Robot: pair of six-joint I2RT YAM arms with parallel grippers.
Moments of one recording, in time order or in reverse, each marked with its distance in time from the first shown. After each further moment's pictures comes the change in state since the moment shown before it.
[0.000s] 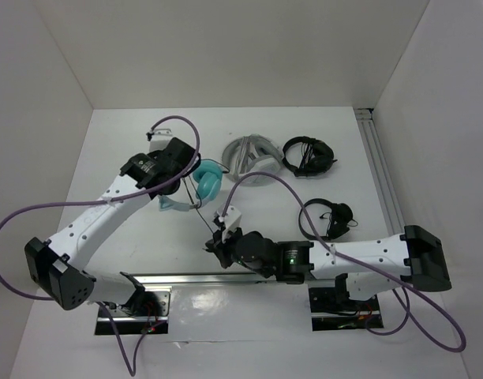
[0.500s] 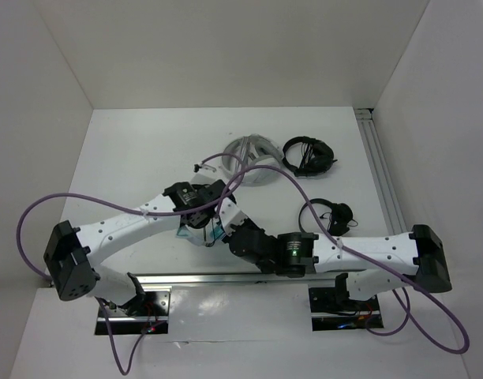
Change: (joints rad) left arm -0.334 0.094 -0.151 -0.012 -0.067 0.026; right arm -0.028 -0.004 0.165 -0.407 0.254 -0.255
